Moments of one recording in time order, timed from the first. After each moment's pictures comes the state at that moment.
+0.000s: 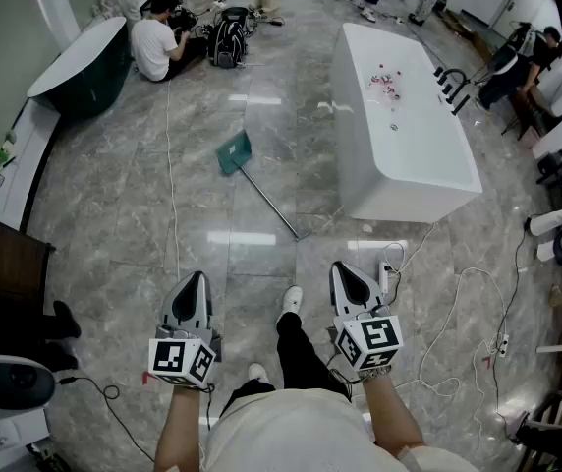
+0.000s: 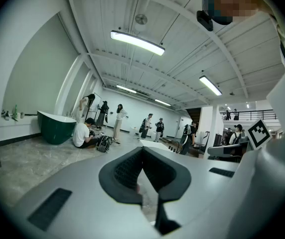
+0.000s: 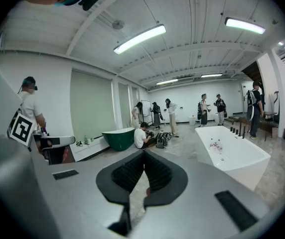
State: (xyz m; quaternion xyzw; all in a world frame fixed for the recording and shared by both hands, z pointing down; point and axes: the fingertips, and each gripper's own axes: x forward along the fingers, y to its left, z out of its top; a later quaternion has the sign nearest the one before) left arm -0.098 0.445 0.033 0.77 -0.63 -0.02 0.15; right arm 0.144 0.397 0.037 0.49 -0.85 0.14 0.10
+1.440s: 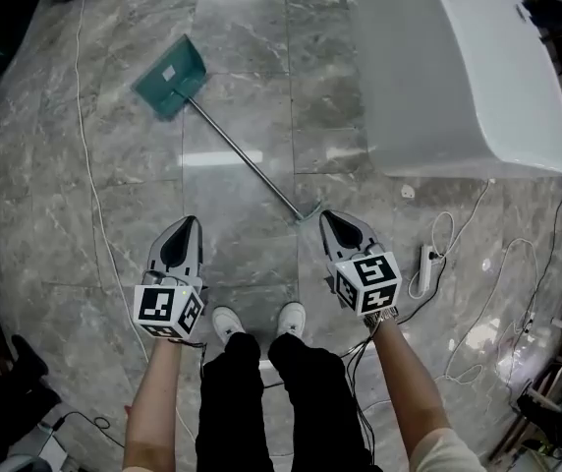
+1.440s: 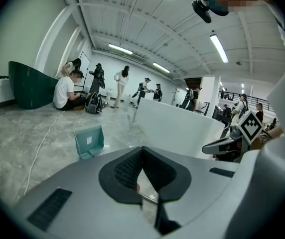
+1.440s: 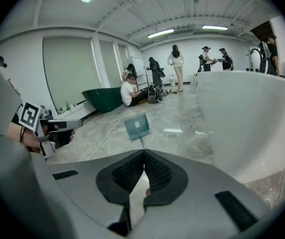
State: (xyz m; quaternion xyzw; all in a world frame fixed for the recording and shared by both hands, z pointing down) left arm -0.059 -0.004 0.645 0.79 -0.55 0.09 0.24; right arm 0.171 -0.016 0.672 0.45 -0.82 0.25 0.25
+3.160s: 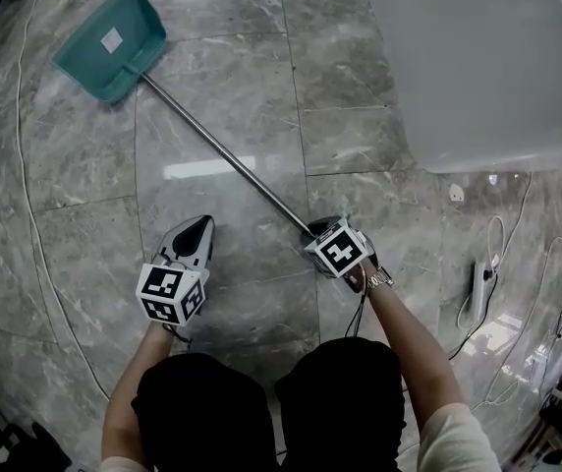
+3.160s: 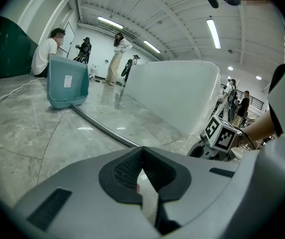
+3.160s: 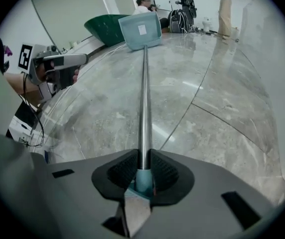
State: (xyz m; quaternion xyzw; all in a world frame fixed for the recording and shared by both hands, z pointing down) left arm -0.008 -0.051 1.027 0.84 -0.44 0.16 0.27; right arm 0.181 -0.009 1.139 0.25 -0.76 0.31 0.51
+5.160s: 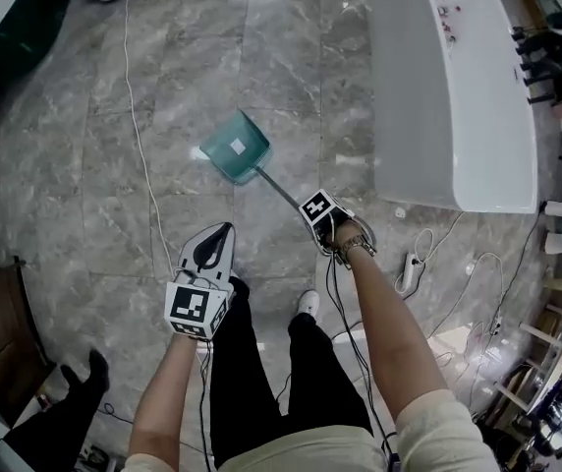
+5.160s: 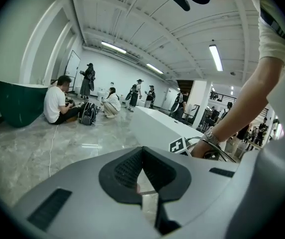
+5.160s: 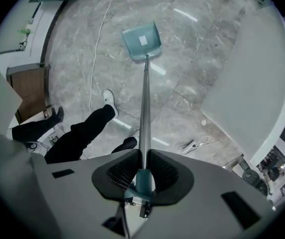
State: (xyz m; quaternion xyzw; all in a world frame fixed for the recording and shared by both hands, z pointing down) left arm -0.199 -0.074 0.395 0.83 -0.49 0.11 0.24; right arm 0.068 -0.016 0.593 0.18 -0.40 0.44 0.78
